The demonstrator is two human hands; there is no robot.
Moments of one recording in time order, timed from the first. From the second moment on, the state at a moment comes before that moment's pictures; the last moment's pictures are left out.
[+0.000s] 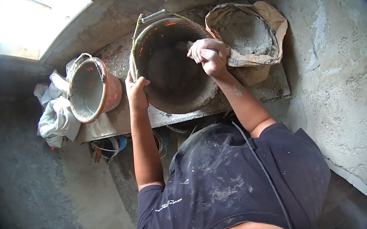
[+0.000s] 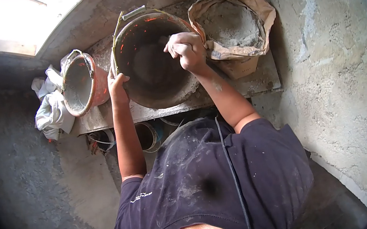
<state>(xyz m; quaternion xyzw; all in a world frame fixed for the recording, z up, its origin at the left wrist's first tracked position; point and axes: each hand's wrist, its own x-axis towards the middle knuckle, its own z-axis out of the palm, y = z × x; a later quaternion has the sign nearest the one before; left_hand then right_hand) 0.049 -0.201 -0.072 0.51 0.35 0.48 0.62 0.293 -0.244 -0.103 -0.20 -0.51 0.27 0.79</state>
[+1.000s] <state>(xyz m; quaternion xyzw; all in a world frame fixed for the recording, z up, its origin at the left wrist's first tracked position) 0.078 -0.205 -0.055 0.53 0.34 0.46 0.63 0.302 -0.253 -0.118 -0.27 -0.53 0.29 0.75</state>
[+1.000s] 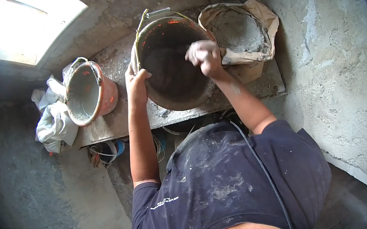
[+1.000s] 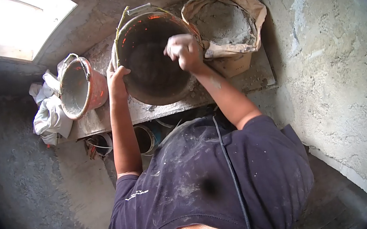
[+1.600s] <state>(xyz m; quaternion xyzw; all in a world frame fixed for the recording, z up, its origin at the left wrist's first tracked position) 0.077 -0.192 -0.086 0.53 0.31 0.48 0.62 0.330 -0.284 -0.104 -0.39 -0.64 0.37 0.55</state>
